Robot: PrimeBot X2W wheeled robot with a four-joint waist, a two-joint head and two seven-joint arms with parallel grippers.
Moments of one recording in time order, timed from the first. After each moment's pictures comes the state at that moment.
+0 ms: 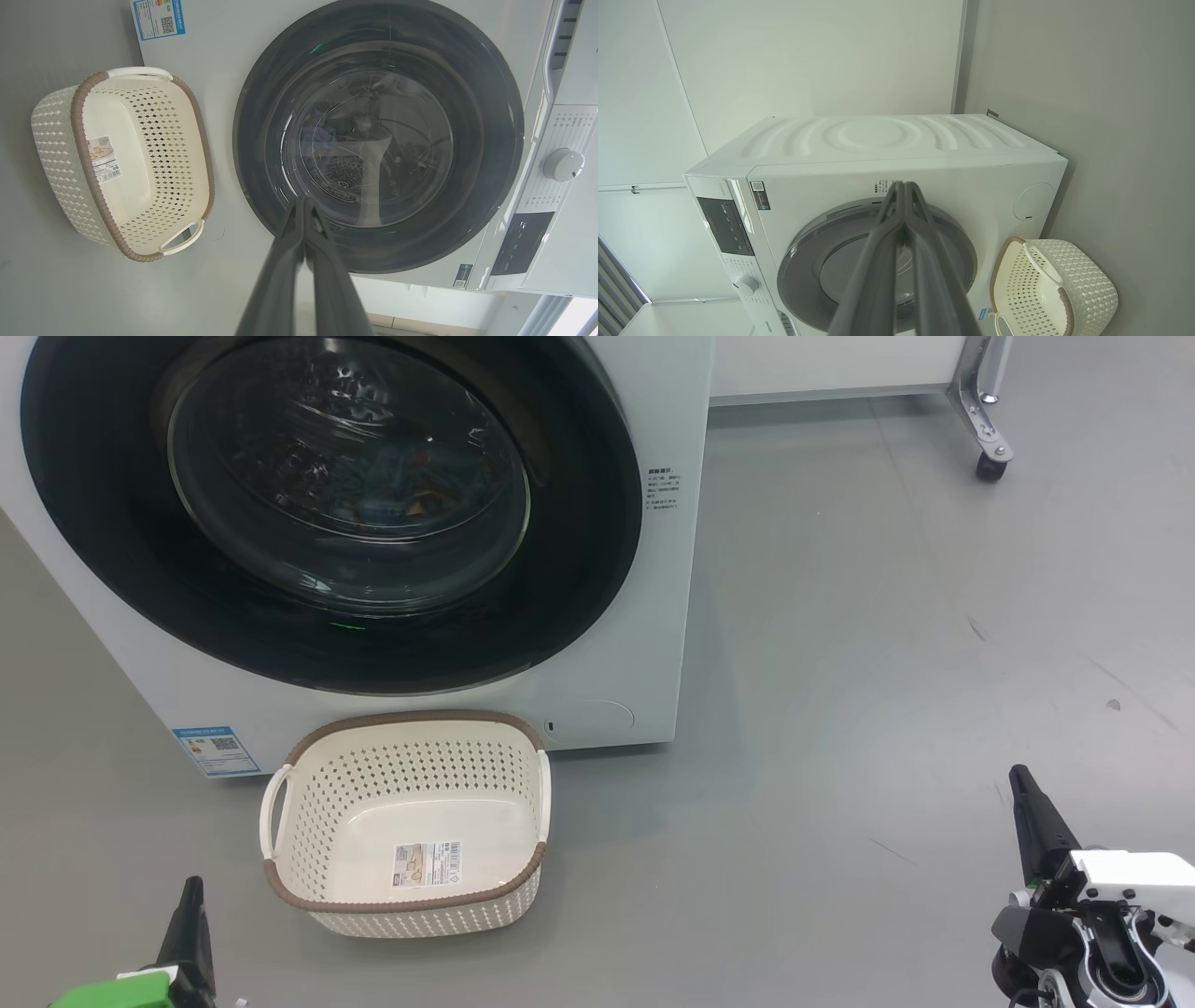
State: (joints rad) left arm -0.07 0.03 0.09 0.27 -1.59 -0.12 0.11; right arm -0.06 -0.06 -0.10 0.27 1.63 0.13 0.08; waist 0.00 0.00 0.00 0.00
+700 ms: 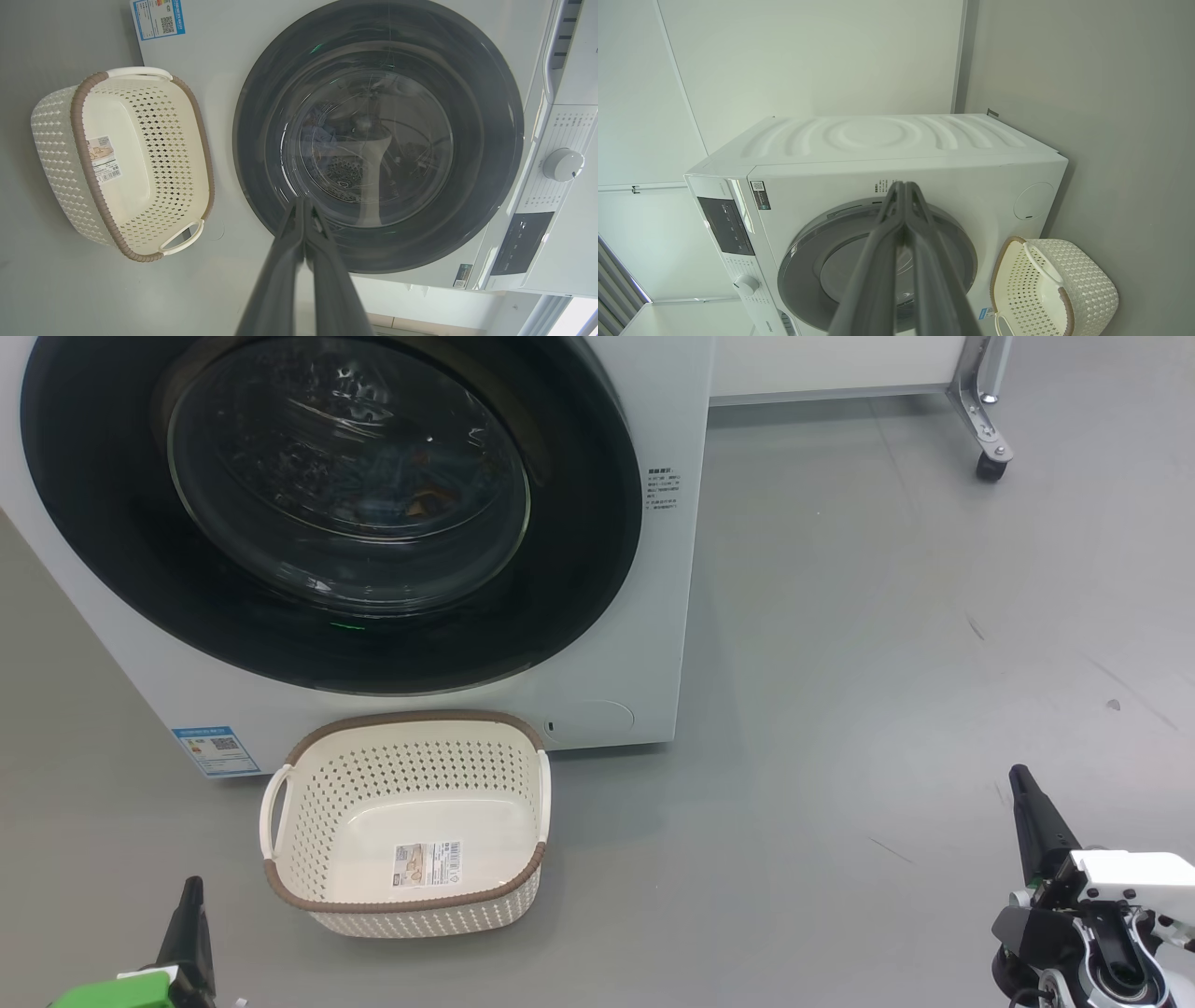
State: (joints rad) left arm -0.07 0.03 0.09 0.27 -1.59 -0.12 0.11; right arm -0.06 -0.06 -0.10 0.27 1.63 0.13 0.08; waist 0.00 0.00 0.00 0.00
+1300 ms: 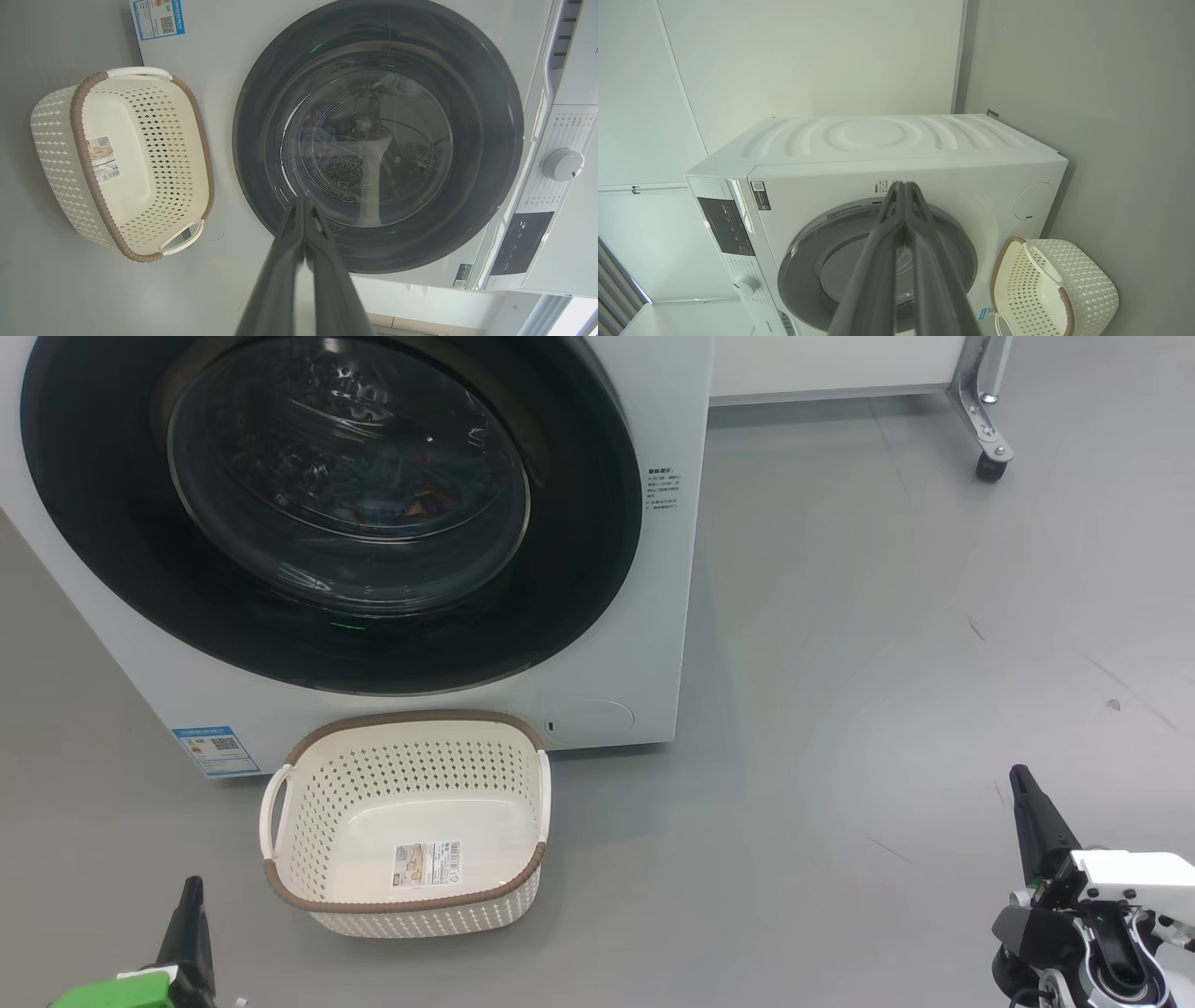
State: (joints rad) left arm -0.07 0.03 0.09 0.27 -1.59 -0.12 0.11; right arm -0.06 -0.06 -0.10 0.27 1.63 0.13 0.08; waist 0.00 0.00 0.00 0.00
